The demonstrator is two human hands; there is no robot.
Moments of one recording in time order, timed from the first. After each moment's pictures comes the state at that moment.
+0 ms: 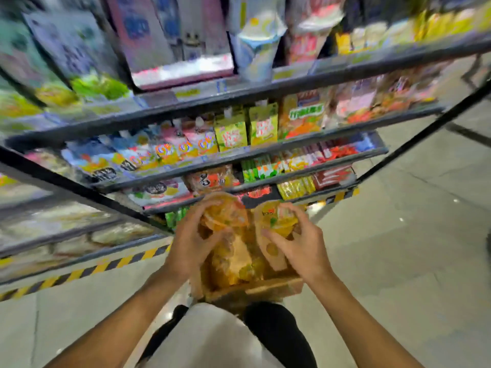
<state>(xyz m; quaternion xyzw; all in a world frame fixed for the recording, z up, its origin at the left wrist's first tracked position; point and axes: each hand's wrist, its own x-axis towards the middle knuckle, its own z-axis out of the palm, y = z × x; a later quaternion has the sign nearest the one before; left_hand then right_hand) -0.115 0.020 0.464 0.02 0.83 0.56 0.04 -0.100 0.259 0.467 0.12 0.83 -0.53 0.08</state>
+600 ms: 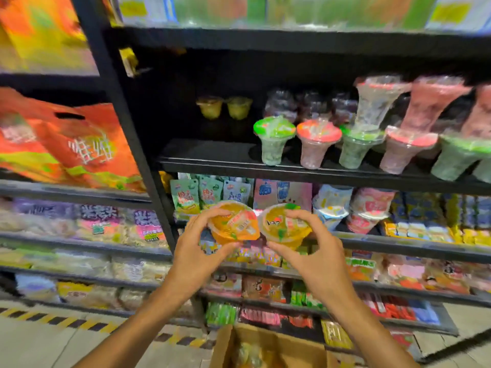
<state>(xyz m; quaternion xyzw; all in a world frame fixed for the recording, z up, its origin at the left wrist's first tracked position) -0.107 -0.062 0.714 -0.01 0.84 0.48 -0.25 -0.176 0.166 0.730 -0.22 0.80 -0.56 -0.04</state>
